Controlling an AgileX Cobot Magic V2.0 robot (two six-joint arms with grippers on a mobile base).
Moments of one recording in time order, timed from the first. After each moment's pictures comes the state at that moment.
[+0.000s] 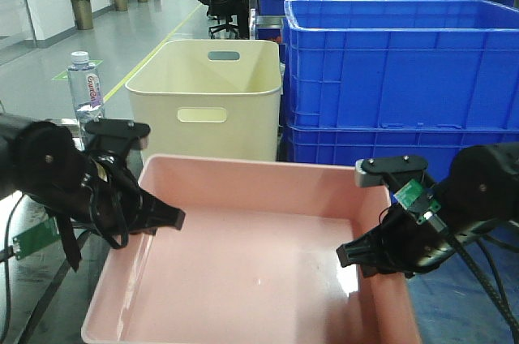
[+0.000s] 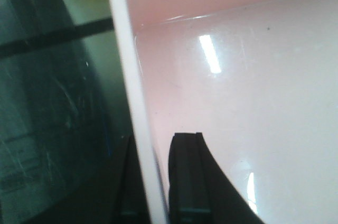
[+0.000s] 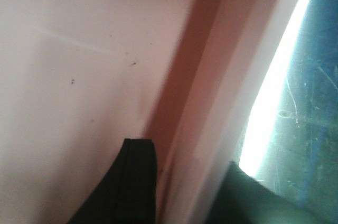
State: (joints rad) left arm -0.40 1.69 -1.50 -0.01 0.84 -0.07; right arm 0.26 1.64 -1.34 0.05 0.84 0.00
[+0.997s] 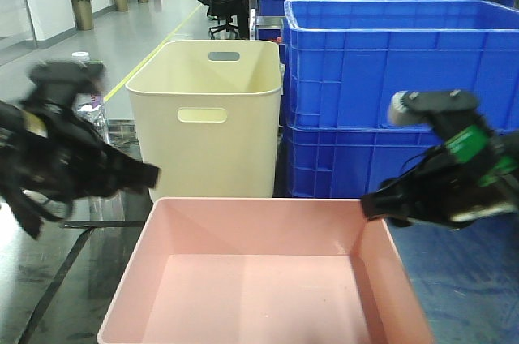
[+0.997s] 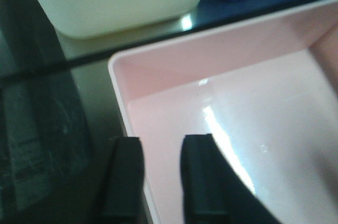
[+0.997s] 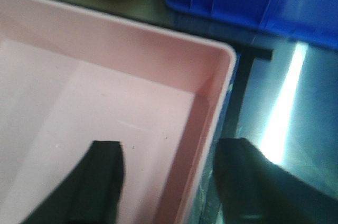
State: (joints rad) left arm -0.40 1.41 -1.50 -0.07 0.89 -0.06; right arm 0.26 1.38 -1.36 0.05 0.83 -0.01
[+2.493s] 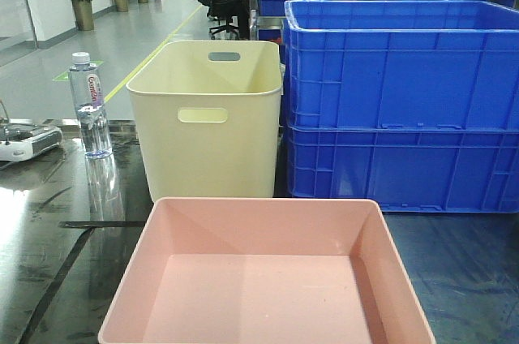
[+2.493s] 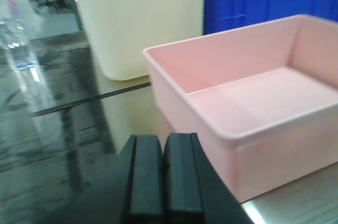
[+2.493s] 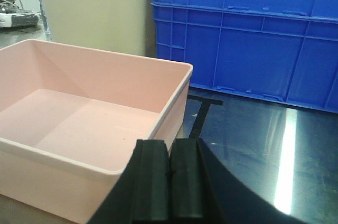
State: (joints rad) left arm -0.37 0.41 -0.33 -0.03 0.17 0.10; right arm 0.26 0.40 -0.42 0.02 0.27 -0.06
